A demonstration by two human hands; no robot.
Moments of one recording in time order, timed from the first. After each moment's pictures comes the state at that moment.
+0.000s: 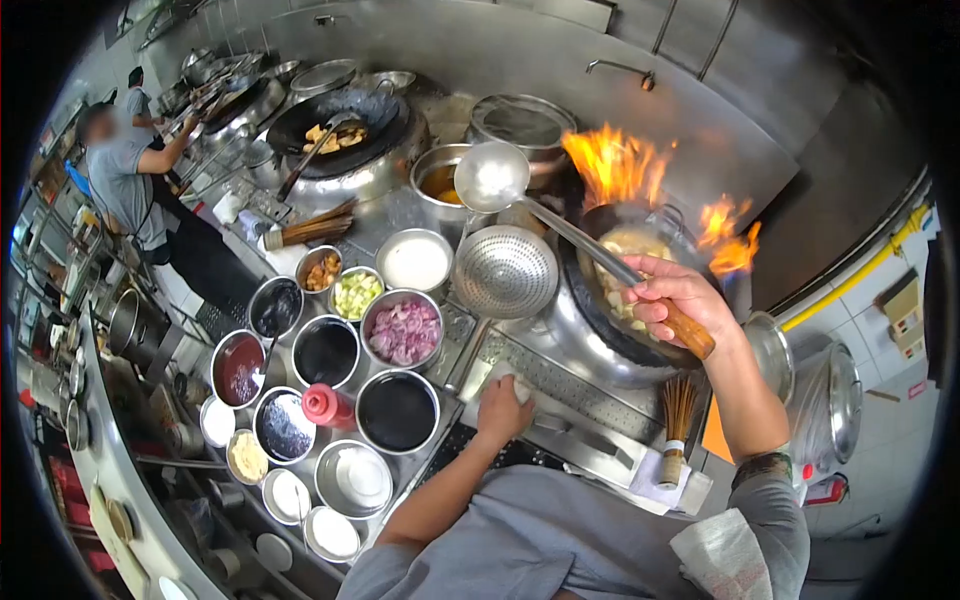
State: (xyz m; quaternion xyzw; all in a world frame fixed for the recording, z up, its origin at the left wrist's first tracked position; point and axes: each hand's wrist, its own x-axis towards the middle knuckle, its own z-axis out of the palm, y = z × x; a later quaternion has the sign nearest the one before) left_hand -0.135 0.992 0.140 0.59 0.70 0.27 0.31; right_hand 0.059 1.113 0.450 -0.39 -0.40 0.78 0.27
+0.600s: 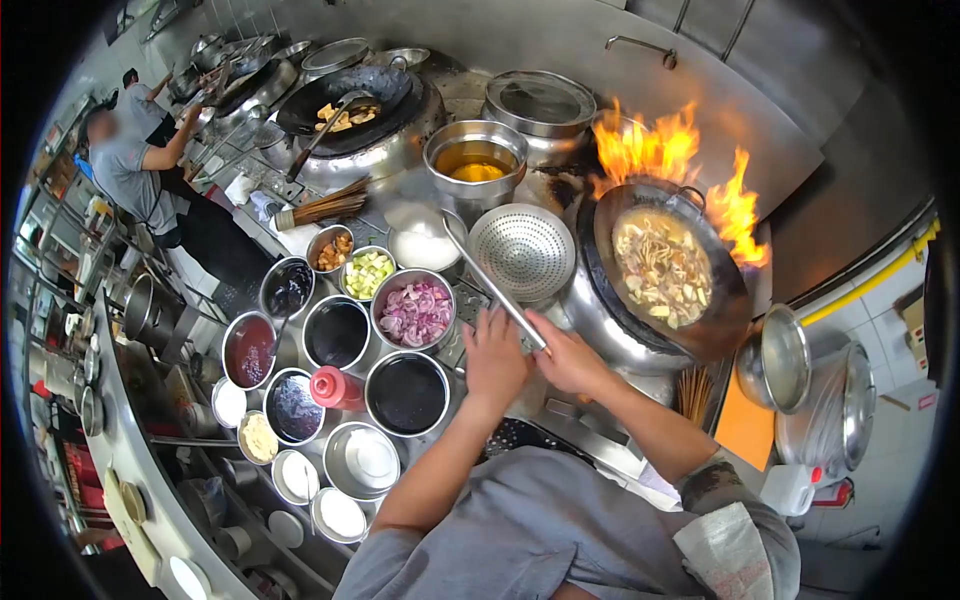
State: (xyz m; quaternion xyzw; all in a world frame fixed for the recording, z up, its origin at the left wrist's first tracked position) left_hand -0.171 1.022 0.218 0.69 0.70 0.19 0.05; right_hand -0.016 1.071 0.279 -0.45 -0.80 0.40 0.08
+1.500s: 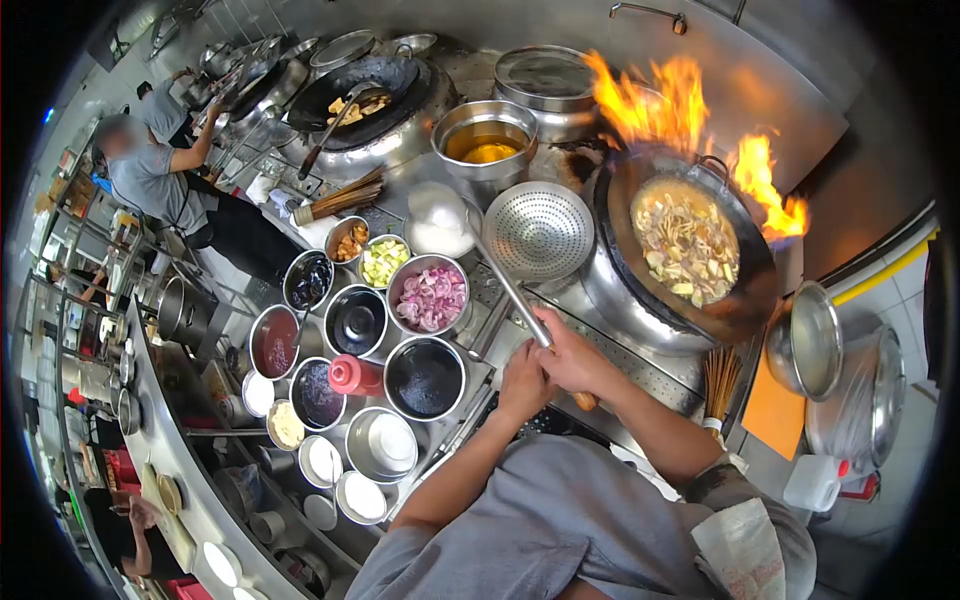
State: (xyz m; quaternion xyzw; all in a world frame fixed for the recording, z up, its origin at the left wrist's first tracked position) left_hand -0.145 0.985 0.134 0.66 0.64 0.28 0.27; right_hand -0.026 1.051 0.253 -0.44 -0.75 0.46 0.17
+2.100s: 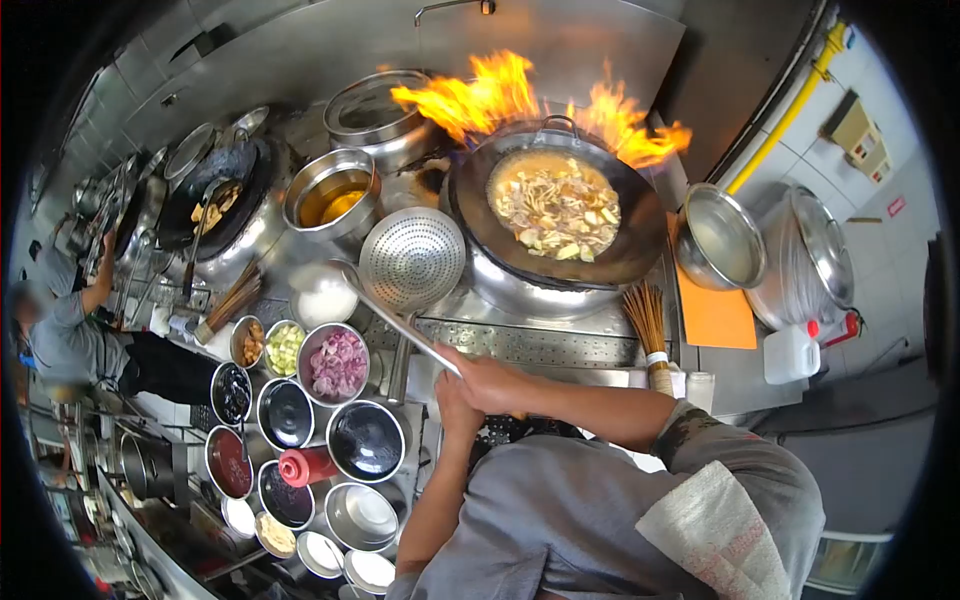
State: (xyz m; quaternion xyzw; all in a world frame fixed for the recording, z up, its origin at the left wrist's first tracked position) left_hand -0.142 0.995 0.104 0.71 0.61 0.24 0.25; right_hand -0.024 1.030 0.232 -0.51 -0.73 0.45 0.07
